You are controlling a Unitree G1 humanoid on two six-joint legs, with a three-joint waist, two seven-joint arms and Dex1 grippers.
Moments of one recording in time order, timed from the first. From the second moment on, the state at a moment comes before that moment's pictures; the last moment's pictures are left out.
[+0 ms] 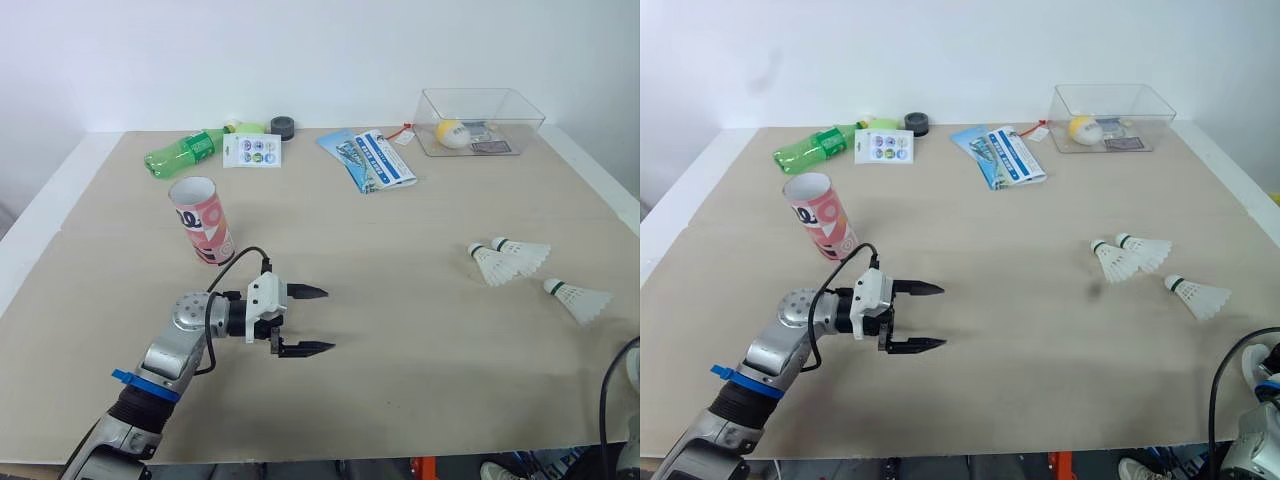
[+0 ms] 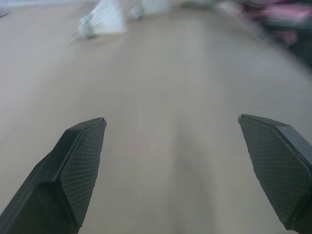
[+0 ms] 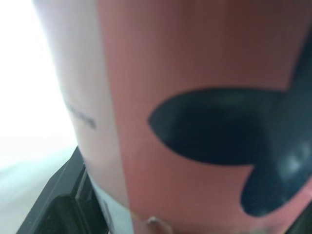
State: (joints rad) left arm -0.35 0.41 -0.26 -0.03 -0.34 0.09 -1.21; right arm -0.09 -0.54 -0.86 0.45 0.32 0.02 -0.12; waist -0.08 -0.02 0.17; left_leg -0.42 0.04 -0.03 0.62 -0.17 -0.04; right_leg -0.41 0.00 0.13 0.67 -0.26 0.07
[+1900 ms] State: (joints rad) left arm -0.34 0.42 -0.28 -0.06 -0.33 0.11 -1.20; right arm -0.12 -0.55 -0.79 0.54 0.34 -0.07 -0.11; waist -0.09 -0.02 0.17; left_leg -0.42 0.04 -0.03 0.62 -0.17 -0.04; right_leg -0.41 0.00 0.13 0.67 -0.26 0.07
